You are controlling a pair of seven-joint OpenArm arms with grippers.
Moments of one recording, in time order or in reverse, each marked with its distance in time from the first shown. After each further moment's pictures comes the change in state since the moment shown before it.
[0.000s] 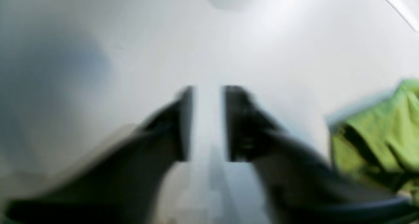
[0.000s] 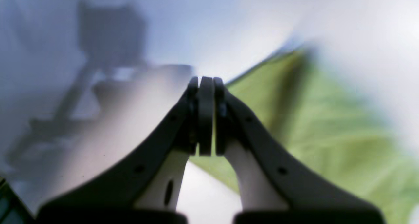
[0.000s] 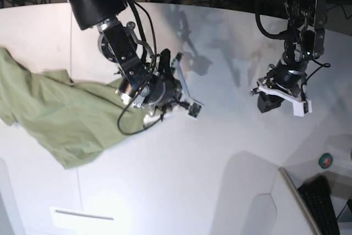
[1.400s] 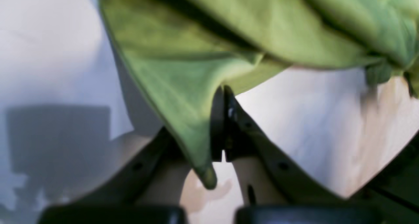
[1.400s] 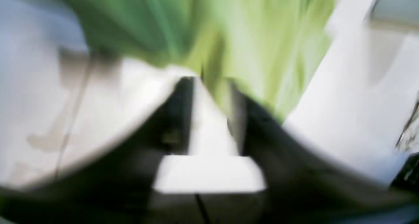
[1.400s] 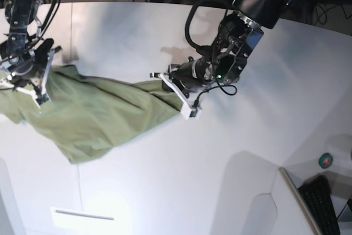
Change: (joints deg) left arm -18.4 11.2 32.2 -18.8 1.2 0.1 13.9; right arm -18.1 14.0 39.1 18.6 -0.3 -0.2 -8.3
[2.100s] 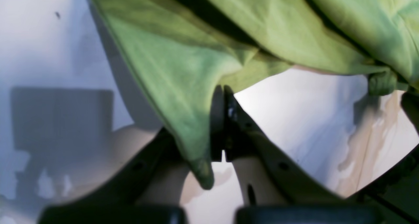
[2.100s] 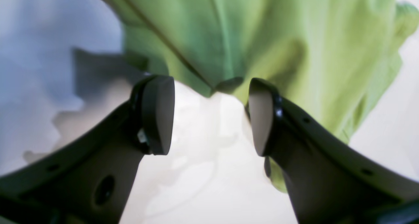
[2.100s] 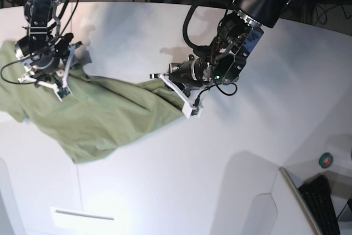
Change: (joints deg) left arm 0.5 0.2 0.4 1.8 -0.2 7.1 3.6; right arm 2.2 -5.5 -0.2 -11.9 -7.0 -0.4 13.3
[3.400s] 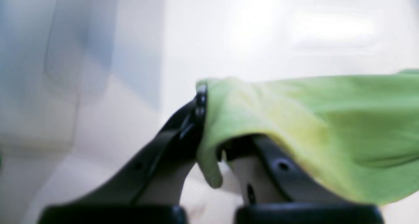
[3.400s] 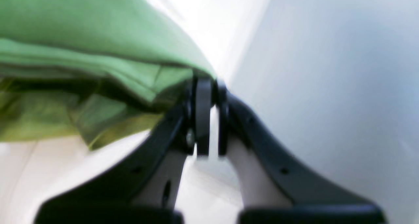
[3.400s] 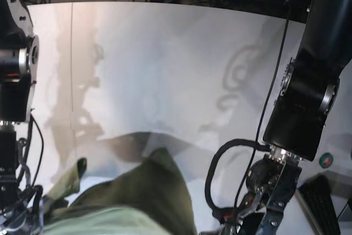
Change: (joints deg) left arm -43.7 -2.8 0.5 1.4 12.2 10.4 10.8; right arm 46.4 12.2 -15.9 -6.7 -4.7 1.1 -7.0
